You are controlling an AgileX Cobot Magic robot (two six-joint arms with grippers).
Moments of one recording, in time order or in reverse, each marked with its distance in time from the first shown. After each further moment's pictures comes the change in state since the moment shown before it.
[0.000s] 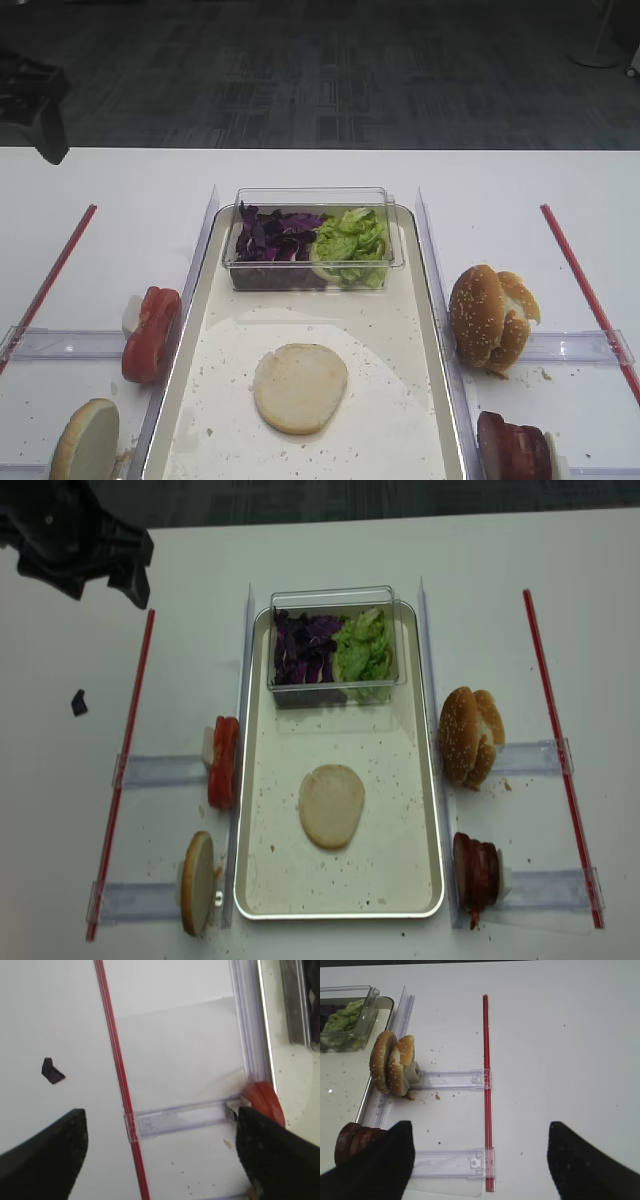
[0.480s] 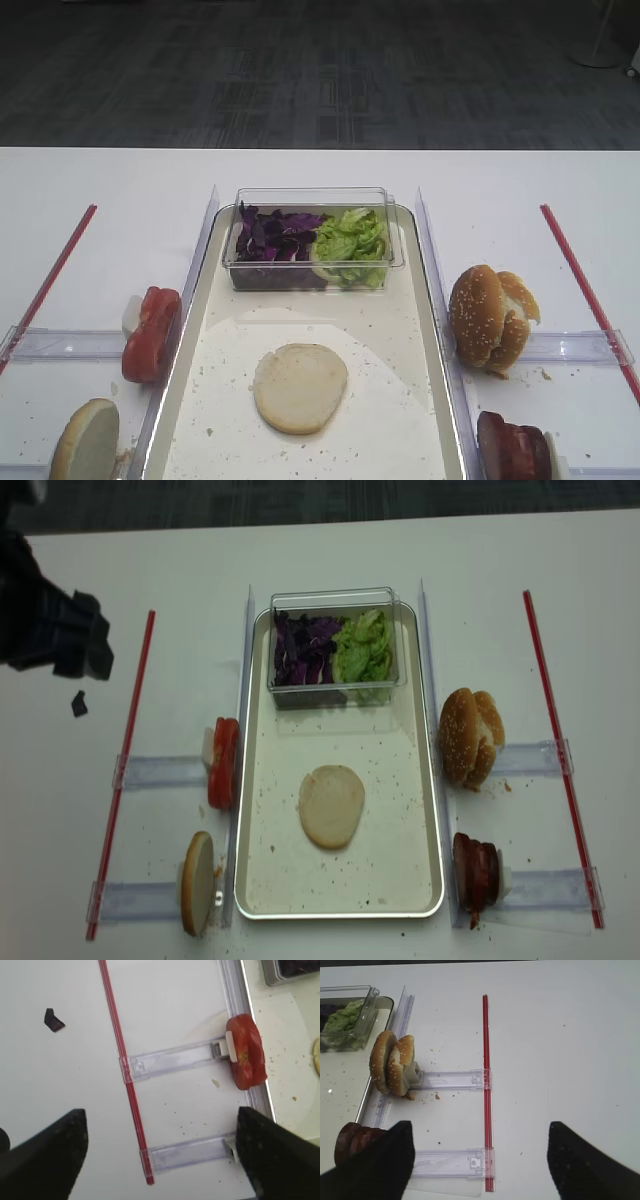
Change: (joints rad) left arm 0.001 -0.399 0.313 -0.005 0.008 0.032; right arm 0.000 0.000 0.000 0.000 0.000 0.000
